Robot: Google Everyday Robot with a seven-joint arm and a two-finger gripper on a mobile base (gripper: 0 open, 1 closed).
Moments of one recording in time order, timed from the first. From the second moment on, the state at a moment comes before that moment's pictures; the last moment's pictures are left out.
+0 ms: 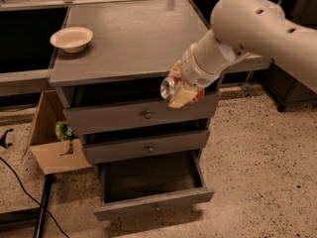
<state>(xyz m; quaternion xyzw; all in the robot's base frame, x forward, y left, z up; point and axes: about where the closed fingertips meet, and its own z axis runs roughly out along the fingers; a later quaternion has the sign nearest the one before) 0.586 -0.048 0.842 -0.71 0.64 0.02 0.28</state>
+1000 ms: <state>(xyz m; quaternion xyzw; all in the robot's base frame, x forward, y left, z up) 0.625 -0.100 0.723 -0.69 0.69 0.04 0.23</state>
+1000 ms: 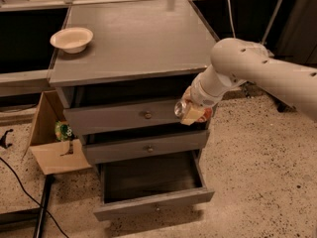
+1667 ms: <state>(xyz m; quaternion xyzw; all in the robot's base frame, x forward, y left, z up) 0.626 -0.119 0.648 -0.71 0.66 0.05 0.25</state>
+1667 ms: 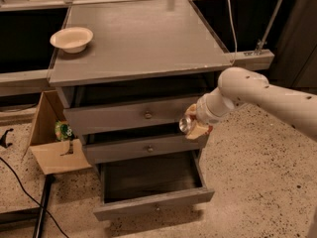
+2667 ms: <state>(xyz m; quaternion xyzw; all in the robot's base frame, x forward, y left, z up) 0.665 -0.130 0.581 -0.71 0.66 0.03 0.25</state>
